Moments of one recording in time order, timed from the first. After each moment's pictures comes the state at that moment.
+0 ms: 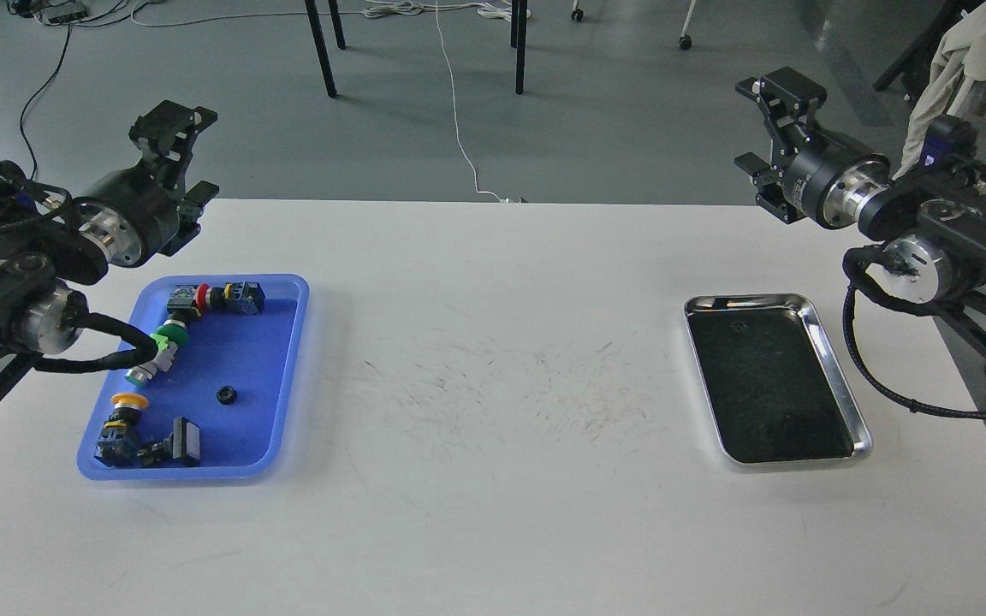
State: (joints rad) left arm -0.70 0.67 -0.67 -1.15 0.49 0.06 -0.05; right arm 0.93 -0.59 0.50 1.01 -0.07 0.00 0.06
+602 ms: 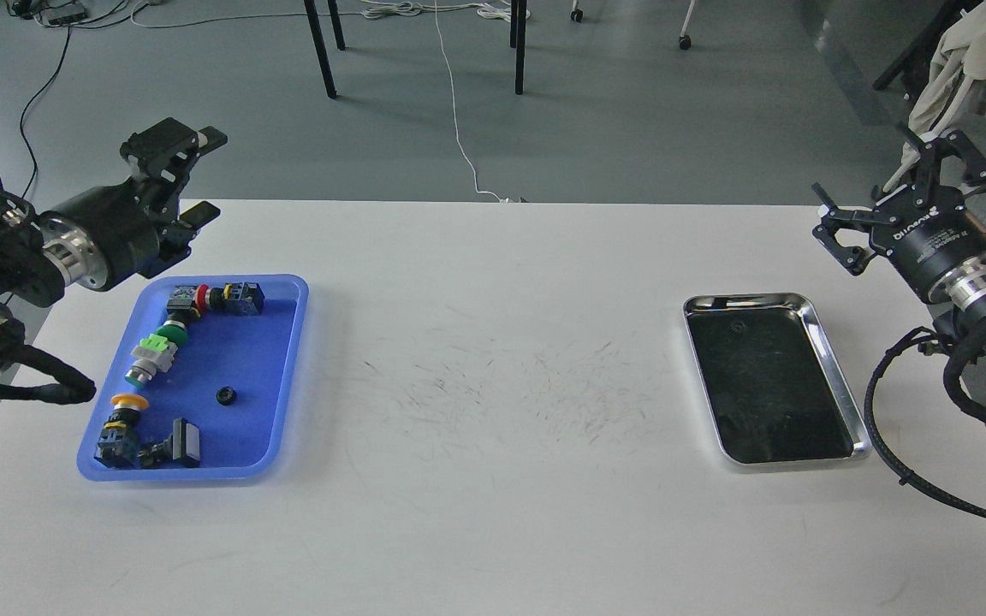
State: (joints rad) left arm -0.67 0.98 -0.57 -1.41 0.68 -0.12 -0.05; right arm 0.41 -0.61 1.02 1.03 0.23 0.38 0.06
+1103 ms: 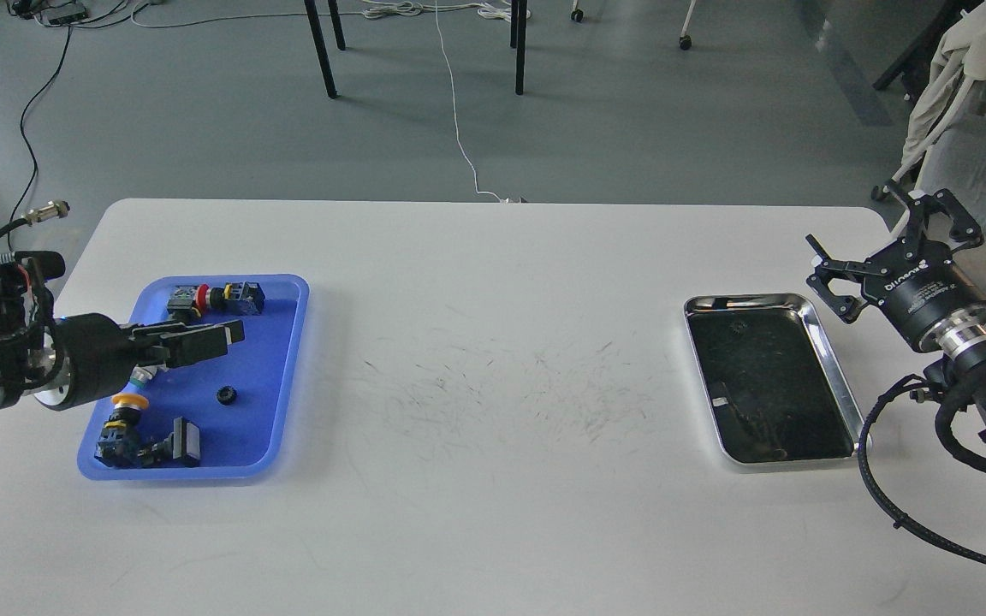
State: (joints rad) left arm -0.65 1.06 -0.32 -1.49 1.43 -0.16 -0.12; right arm 0.36 -0.59 1.00 1.02 0.22 0.38 0.06
